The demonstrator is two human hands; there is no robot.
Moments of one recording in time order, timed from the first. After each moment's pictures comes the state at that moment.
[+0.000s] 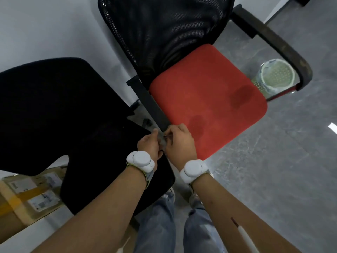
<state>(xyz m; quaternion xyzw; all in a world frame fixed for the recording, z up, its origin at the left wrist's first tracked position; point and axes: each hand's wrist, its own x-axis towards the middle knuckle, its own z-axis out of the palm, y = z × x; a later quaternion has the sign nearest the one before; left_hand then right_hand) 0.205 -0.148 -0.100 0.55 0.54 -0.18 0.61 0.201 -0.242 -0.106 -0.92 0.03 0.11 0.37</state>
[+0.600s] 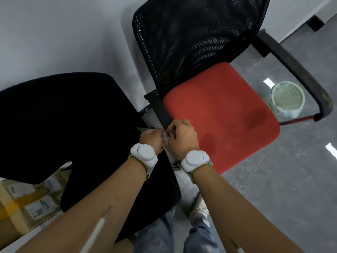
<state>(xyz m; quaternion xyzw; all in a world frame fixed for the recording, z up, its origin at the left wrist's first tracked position) 0.279 -0.093 -0.102 0.59 0.50 -0.22 0.60 0.287 -0.195 -0.111 -0.93 0.01 0.17 0.32</state>
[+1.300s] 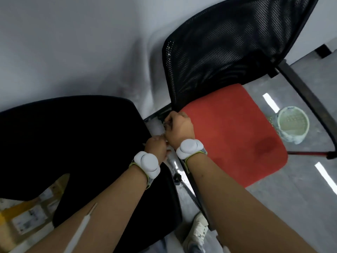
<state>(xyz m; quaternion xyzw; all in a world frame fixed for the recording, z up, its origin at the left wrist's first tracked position) 0.337 -0.051 -0.121 0.55 0.49 -0.26 0.62 0.389 -0.122 -0.127 -0.94 -0.03 0.17 0.30</state>
